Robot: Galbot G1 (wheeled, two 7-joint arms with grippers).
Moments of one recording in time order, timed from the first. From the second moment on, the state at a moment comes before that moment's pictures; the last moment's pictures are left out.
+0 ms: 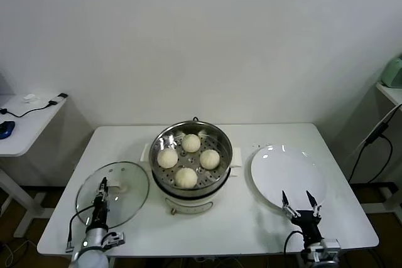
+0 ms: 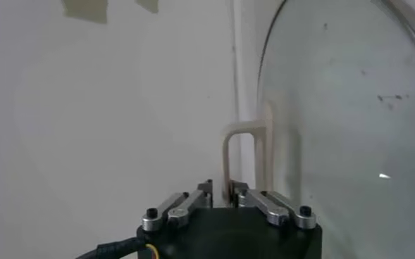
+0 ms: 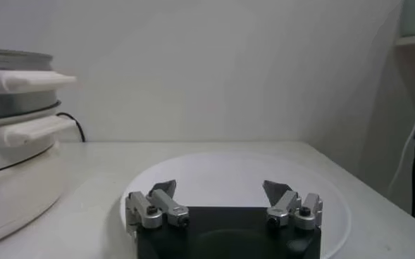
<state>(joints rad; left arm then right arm) 1.28 -1.31 -0.56 -1.33 1.31 0.14 -0.43 -1.52 1.28 0.58 1.70 0.29 0.14 0.00</state>
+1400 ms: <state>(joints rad) 1.21 -1.12 -0.36 -2.06 1.14 0.49 0.14 -1.55 1.28 0.59 1.75 0.22 0.13 0.03</state>
